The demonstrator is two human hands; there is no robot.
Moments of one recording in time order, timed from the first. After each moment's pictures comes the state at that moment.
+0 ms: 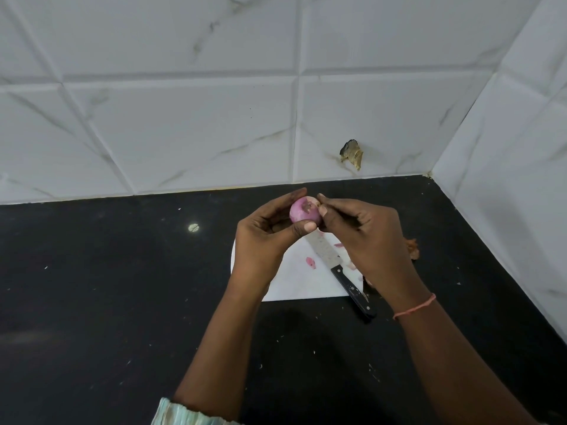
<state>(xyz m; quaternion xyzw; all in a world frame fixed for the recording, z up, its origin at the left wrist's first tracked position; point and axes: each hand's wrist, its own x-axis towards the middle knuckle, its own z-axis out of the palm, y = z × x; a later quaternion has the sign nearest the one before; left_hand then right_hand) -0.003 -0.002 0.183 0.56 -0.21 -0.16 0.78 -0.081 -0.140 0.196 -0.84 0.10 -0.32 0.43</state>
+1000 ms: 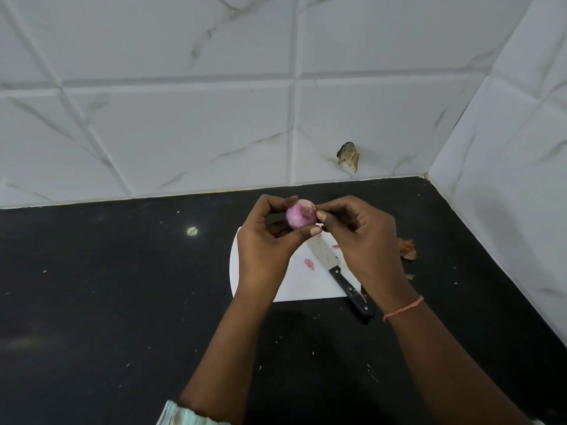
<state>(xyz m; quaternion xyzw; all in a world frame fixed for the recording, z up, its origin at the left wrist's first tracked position) -0.012 -0.008 0.180 0.66 -0.21 -0.05 0.72 -0.081 -0.137 0.189 -0.83 0.13 -0.34 0.43</state>
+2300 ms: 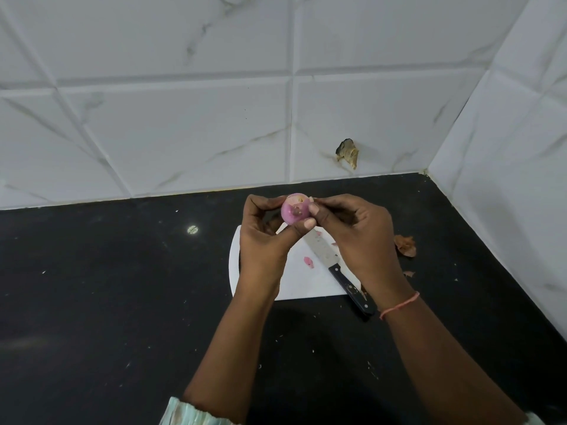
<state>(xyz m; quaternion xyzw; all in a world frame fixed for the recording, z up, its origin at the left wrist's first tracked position) -0.009 -0.014 0.171 0.53 -0.16 -0.12 0.82 -0.077 -0.131 0.195 -0.78 0.14 -0.34 0.50</state>
